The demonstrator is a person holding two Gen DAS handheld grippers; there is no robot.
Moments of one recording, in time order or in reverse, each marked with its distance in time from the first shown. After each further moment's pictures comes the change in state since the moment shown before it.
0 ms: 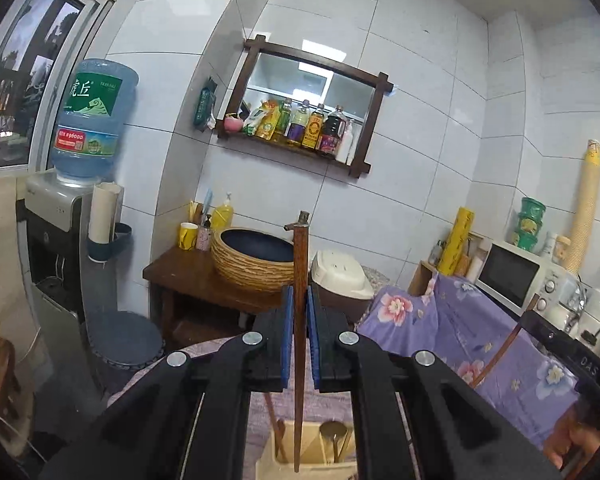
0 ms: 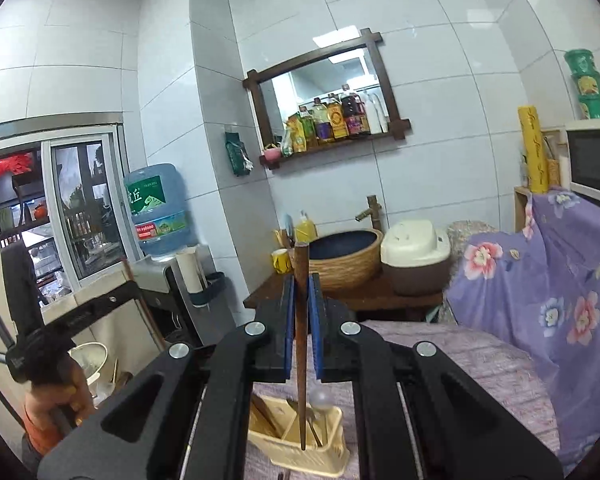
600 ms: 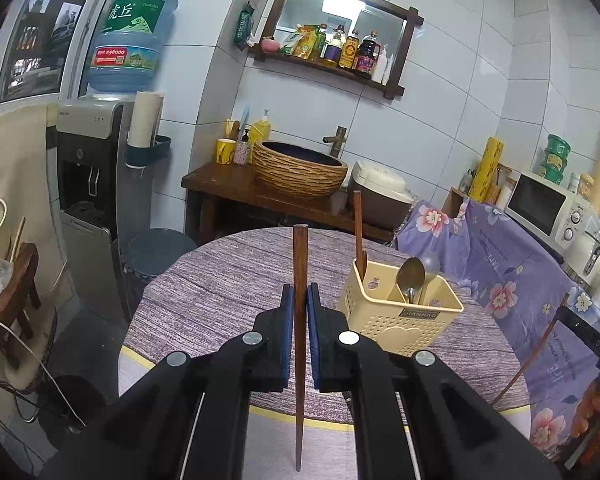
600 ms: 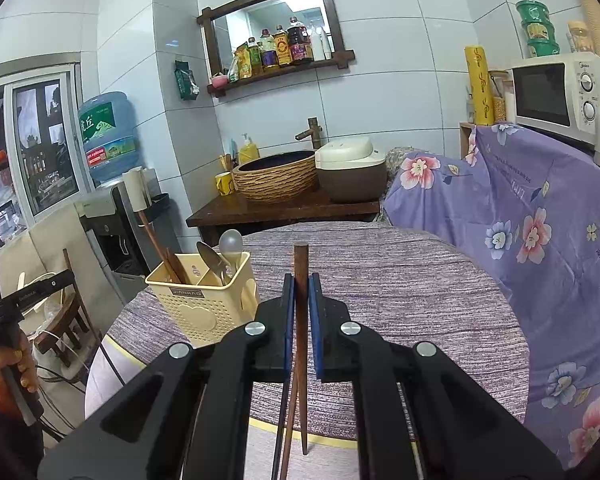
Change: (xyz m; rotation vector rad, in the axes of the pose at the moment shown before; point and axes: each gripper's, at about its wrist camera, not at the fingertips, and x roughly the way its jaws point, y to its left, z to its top) left arm -0.036 0.073 -0.139 -0.003 0.215 0.091; right arm -0.055 -0.065 -0.152 0.005 0.201 -0.181
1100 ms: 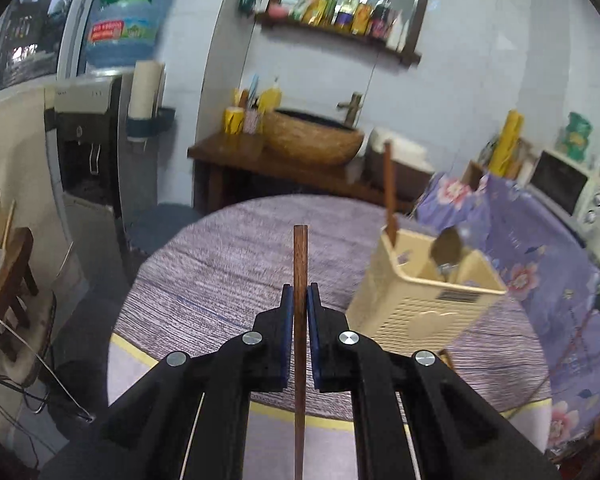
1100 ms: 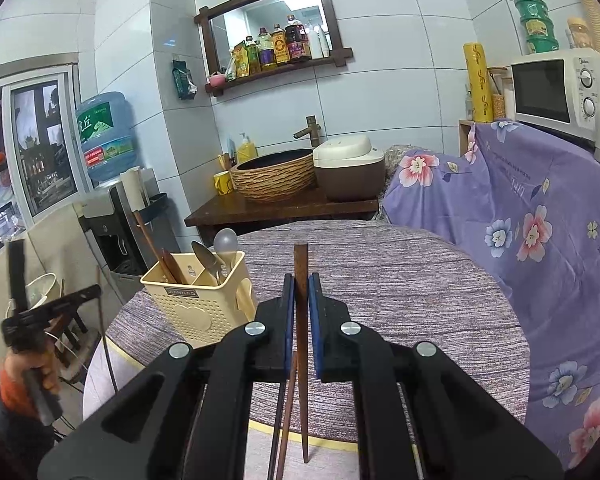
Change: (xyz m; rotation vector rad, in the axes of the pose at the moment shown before) left arm 0.041 0.002 -0.012 0.010 0.094 0.047; right arm 0.006 -0.006 -0.002 0.013 0.006 0.004
